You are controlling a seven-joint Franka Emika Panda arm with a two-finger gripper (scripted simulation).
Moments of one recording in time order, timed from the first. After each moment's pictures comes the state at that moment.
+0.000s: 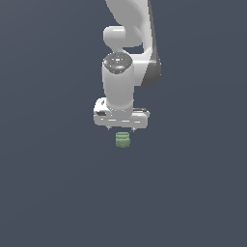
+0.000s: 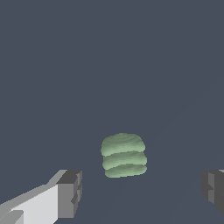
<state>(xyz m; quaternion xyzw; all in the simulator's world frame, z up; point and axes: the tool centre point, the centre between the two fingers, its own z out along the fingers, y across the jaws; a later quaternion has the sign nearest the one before) -0.007 -0.009 0.179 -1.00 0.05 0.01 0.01</state>
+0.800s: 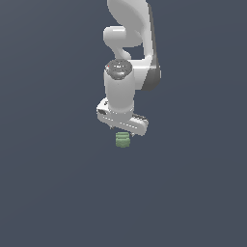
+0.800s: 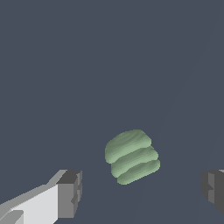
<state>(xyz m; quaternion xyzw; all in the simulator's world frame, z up) -0.012 -0.006 0.160 -0.98 0.20 0.01 0.01</state>
